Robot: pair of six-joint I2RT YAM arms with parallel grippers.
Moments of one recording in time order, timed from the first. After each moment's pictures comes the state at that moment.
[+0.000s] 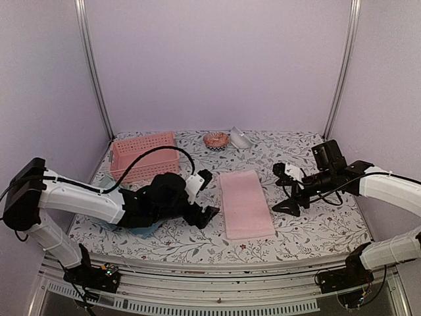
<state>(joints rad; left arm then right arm) -1.07 1.53 0.78 0.22 -0.21 -0.10 0.47 1.17 0.79 -0.44 -0.59 -0.62</state>
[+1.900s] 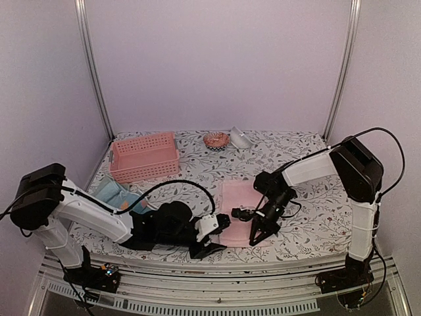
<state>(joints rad) -1.22 1.62 0.62 0.46 0.05 0.09 0.70 2.02 1.16 -0.87 -0.83 -0.83</state>
